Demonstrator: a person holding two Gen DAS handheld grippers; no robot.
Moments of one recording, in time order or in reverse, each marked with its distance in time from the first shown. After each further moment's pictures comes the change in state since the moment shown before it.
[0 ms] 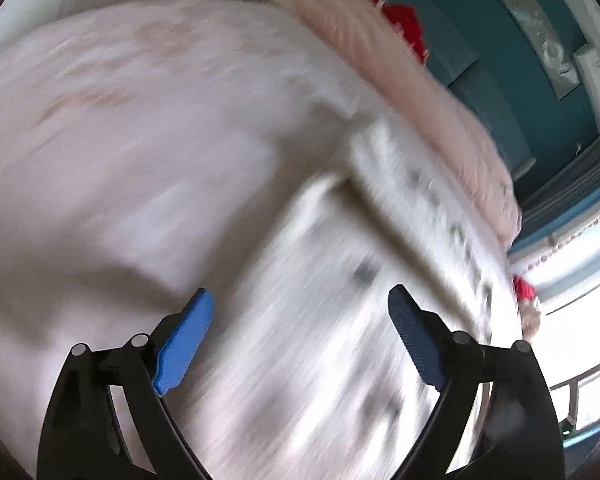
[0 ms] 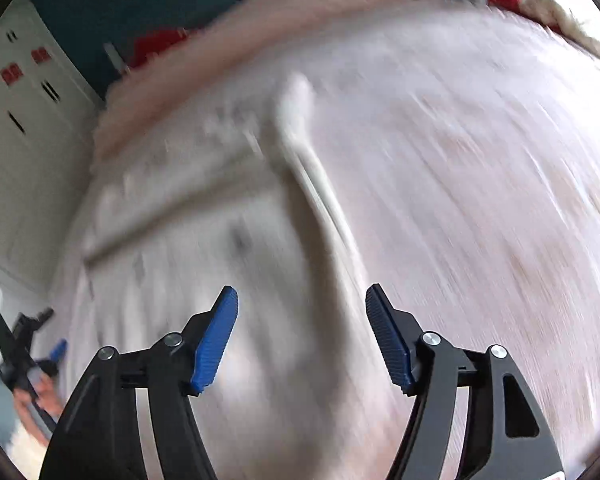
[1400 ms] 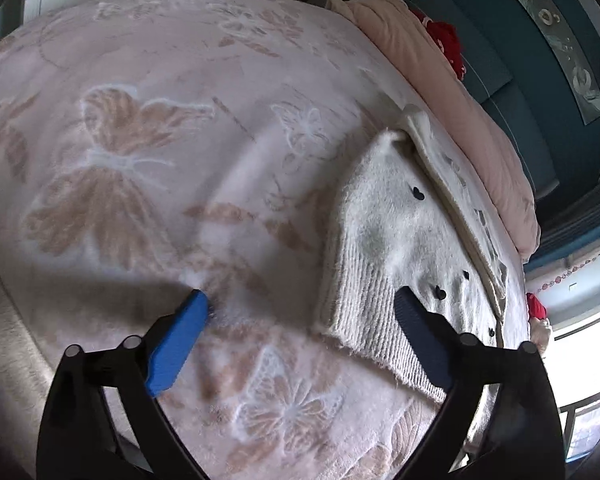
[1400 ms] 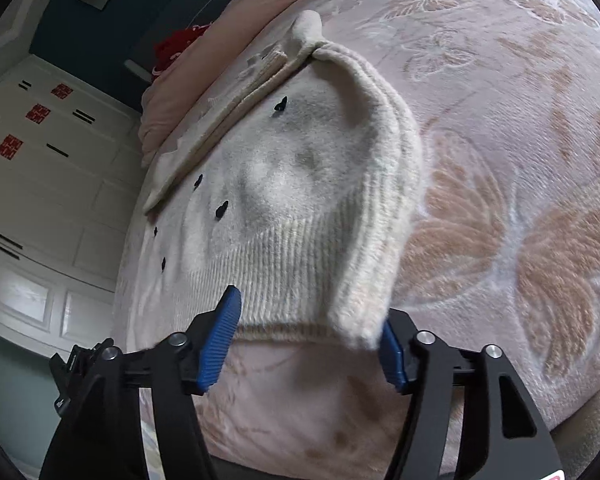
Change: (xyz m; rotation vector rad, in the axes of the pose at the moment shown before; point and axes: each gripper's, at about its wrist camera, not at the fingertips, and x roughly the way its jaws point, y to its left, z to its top) left arm -0.074 0.038 -0.090 -0.111 -0.049 0.089; right arm -0.003 0.003 -0.102 0.165 0.076 0.283
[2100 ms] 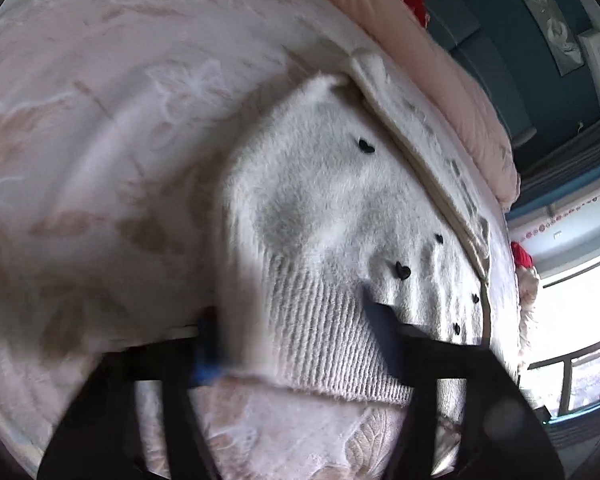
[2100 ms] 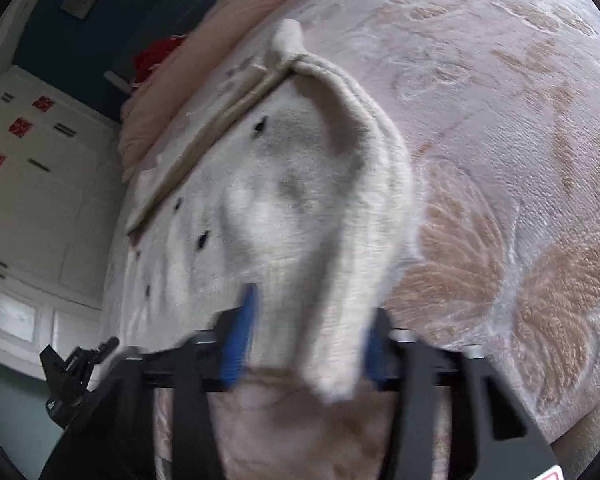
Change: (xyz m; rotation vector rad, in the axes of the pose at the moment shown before) left arm 0.054 -0.055 0.010 0.112 0.178 -0.083; right arm 0.012 -0.004 0.021 0.059 -0.020 -0.071
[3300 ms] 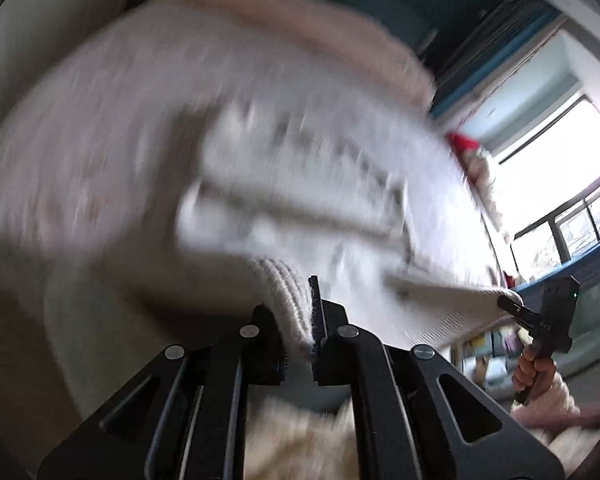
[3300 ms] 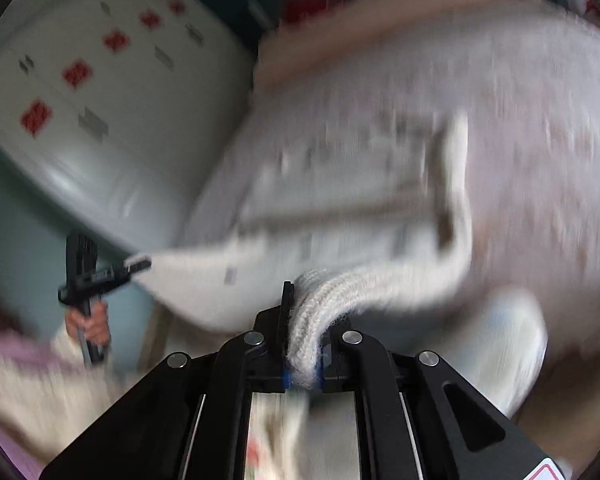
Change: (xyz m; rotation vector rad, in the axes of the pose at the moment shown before) left arm -0.232 -0.052 -0.057 0.425 0.079 -0.137; right arm -0.247 0.052 -0.025 -0.426 0.072 0.256
